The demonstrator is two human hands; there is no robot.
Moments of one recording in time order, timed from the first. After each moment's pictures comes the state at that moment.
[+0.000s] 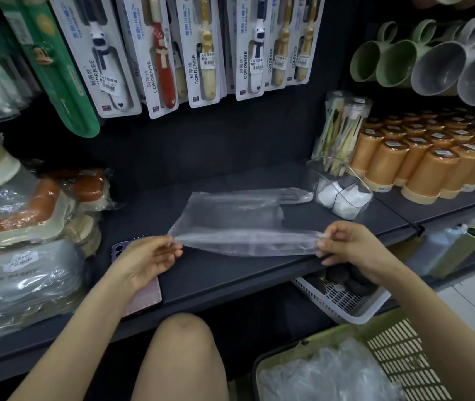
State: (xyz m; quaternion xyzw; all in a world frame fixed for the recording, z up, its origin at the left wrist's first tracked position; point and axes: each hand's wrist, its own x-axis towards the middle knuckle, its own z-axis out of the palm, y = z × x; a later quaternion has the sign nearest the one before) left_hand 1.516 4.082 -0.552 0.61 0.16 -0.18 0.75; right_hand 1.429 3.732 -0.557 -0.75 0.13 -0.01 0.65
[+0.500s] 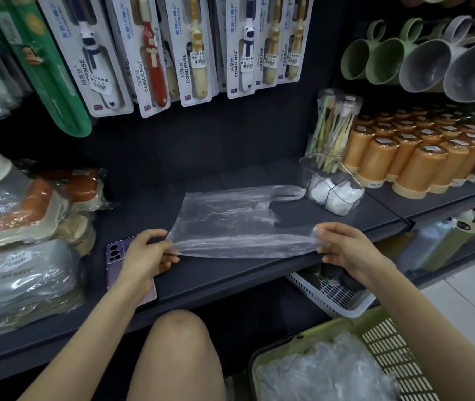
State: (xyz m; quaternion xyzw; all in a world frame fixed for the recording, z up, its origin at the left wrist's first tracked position) left_hand 1.514 4.066 -0.567 0.73 0.15 -0.09 0.66; right_hand 1.424 3.734 -0.569 -0.64 0.23 -0.02 0.73
